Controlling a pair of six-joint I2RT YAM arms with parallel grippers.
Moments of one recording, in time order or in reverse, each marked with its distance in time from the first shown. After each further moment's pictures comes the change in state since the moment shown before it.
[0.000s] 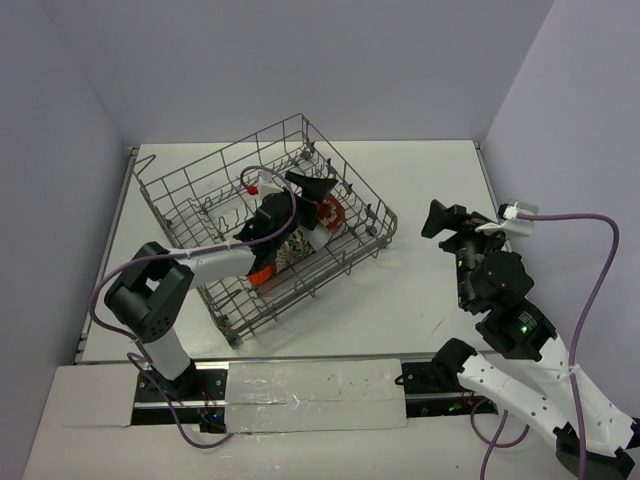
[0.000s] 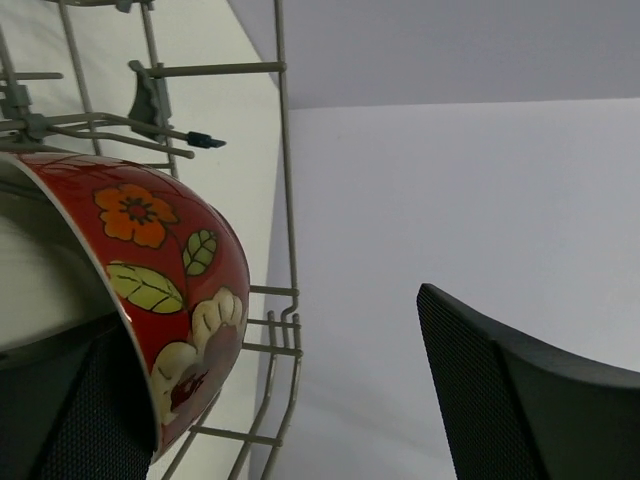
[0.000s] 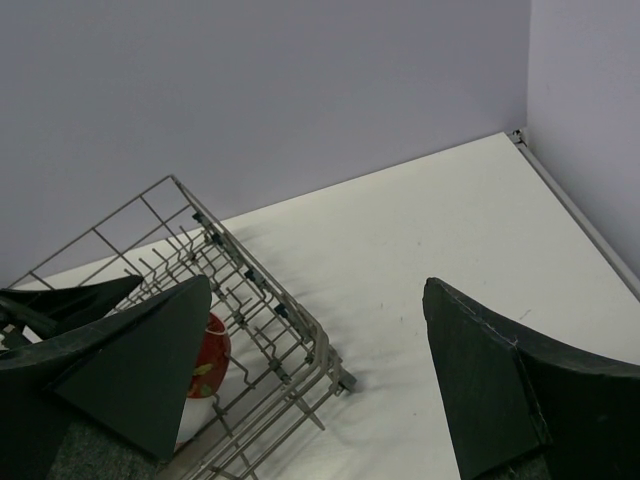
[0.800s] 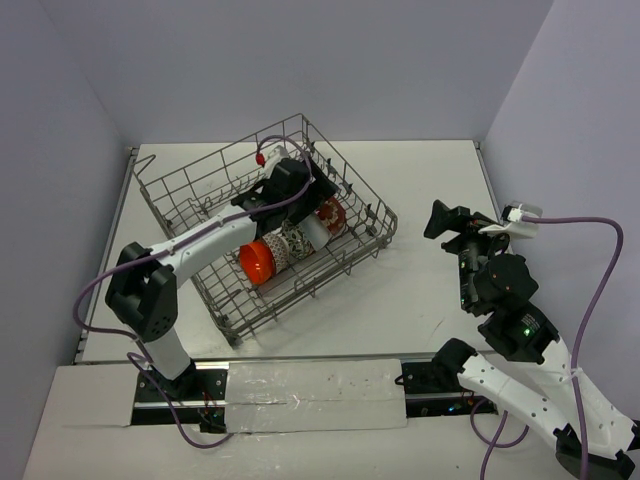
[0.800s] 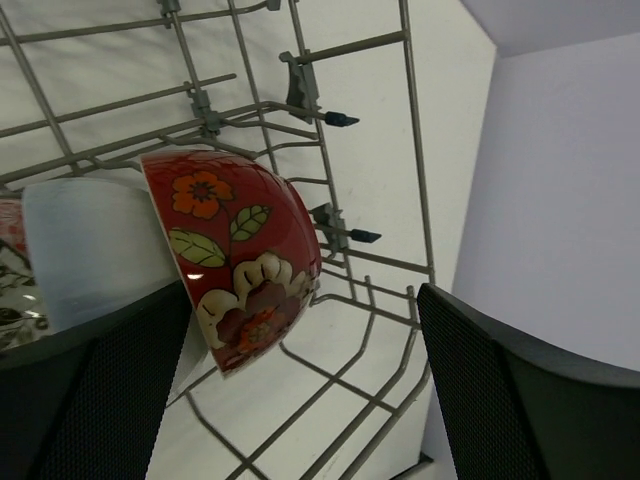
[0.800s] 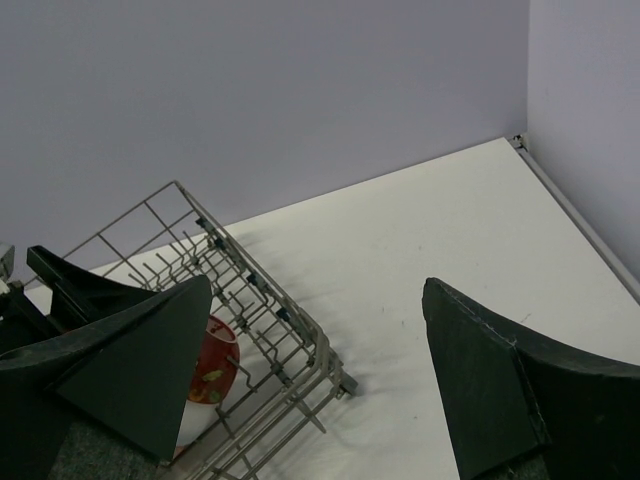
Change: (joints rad) left arm 0.005 -0.006 0.436 -0.889 -0.012 0.316; right arm 0.000 -0.019 0.000 0.002 -0.001 -0.005
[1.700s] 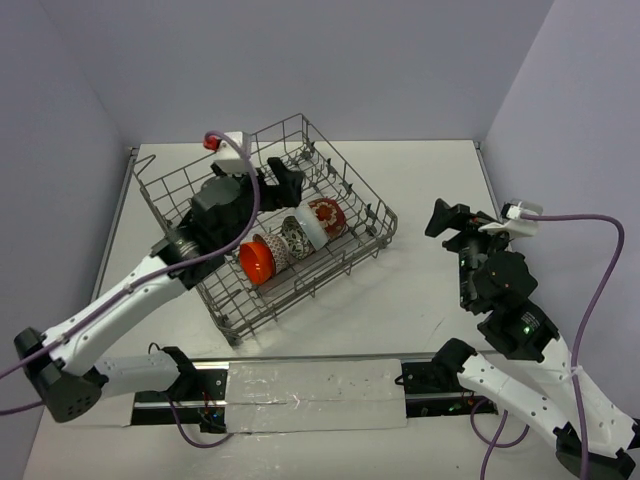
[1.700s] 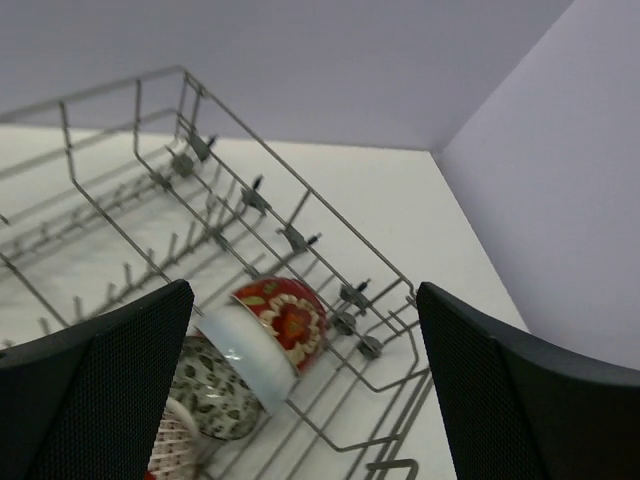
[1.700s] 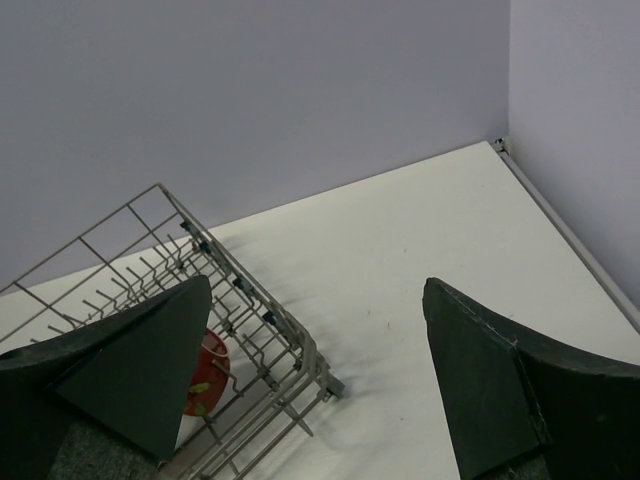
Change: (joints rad) left arm -0.095 -0.521 -0.165 0.109 -0.235 0.689; right arm 0.000 0.017 0.012 -0.005 0.026 -0.021
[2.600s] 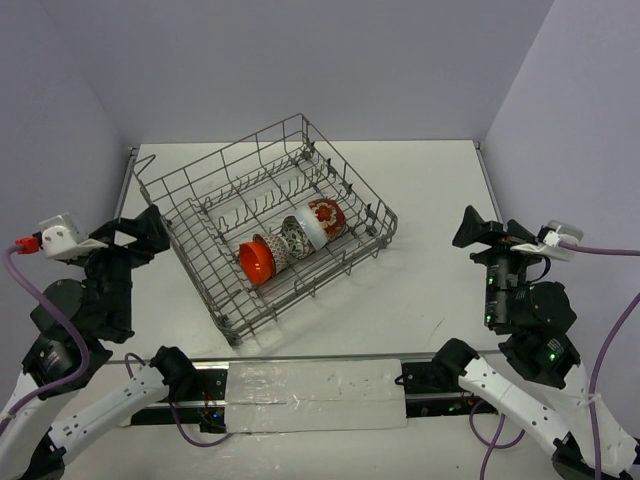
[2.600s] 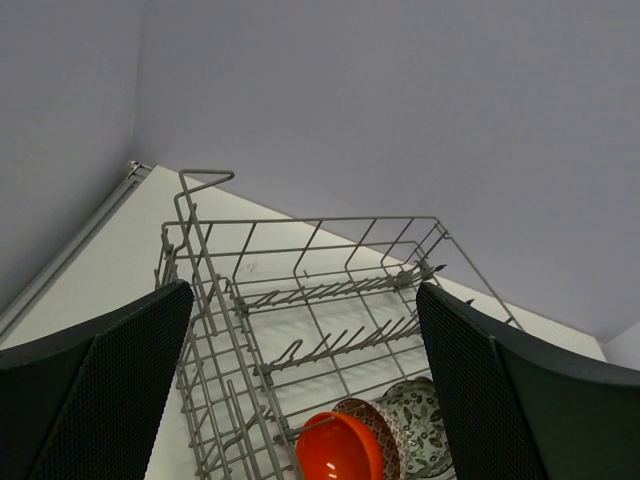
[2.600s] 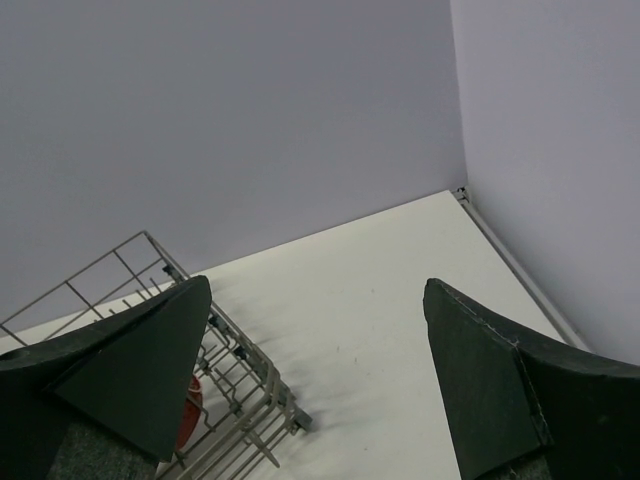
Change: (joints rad) left arm 0.001 -0.747 -0.182 -0.243 -0.531 0.249; right arm 0.000 -0.172 -0.005 0.027 0.040 -0.161
